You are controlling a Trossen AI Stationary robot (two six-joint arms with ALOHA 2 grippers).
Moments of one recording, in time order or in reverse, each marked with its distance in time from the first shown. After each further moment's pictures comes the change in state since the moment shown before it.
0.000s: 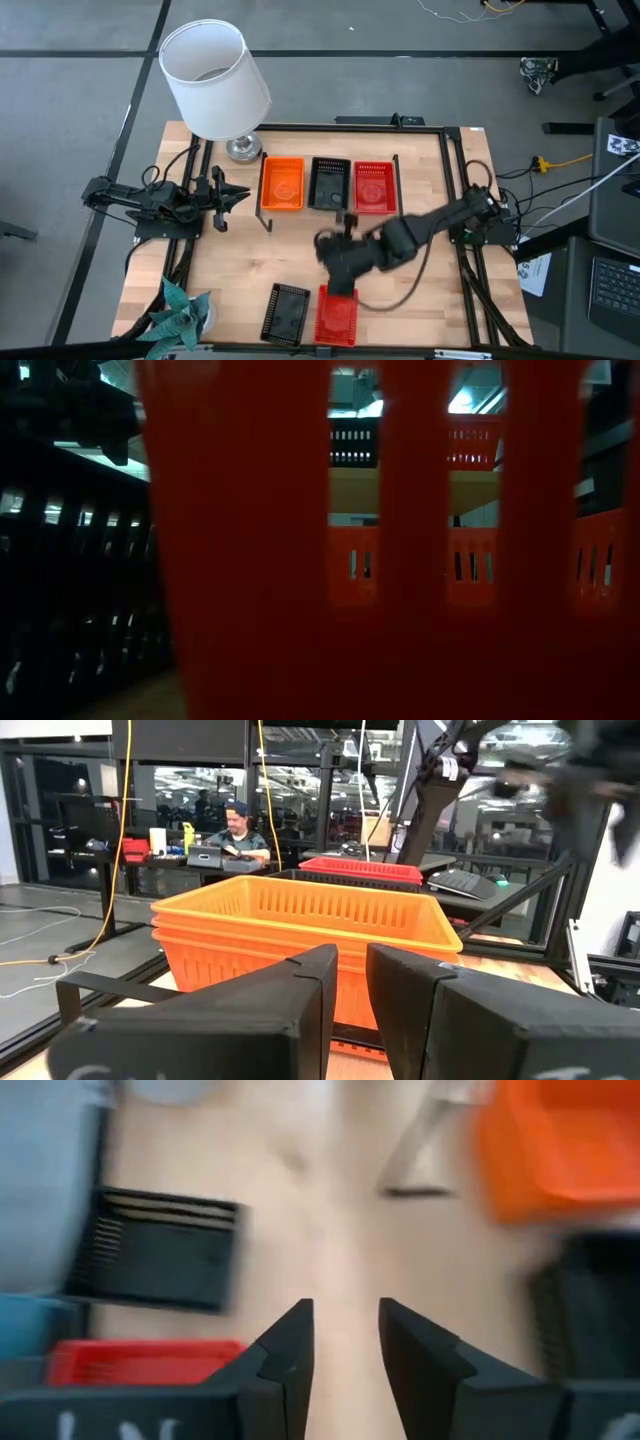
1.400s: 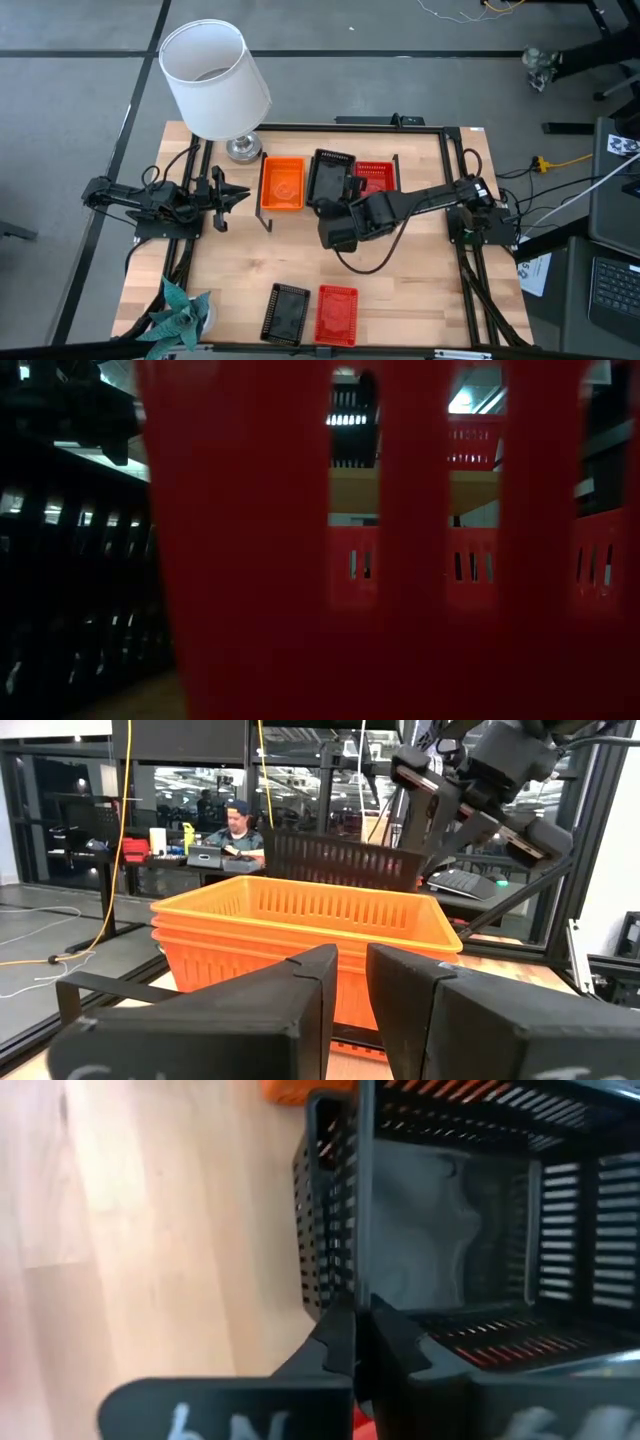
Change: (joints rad) left arm 0.000 0.000 0.000 0.000 0.000 0.000; right arm -0.184 -0.005 -0.058 -0.278 0.193 -0.104
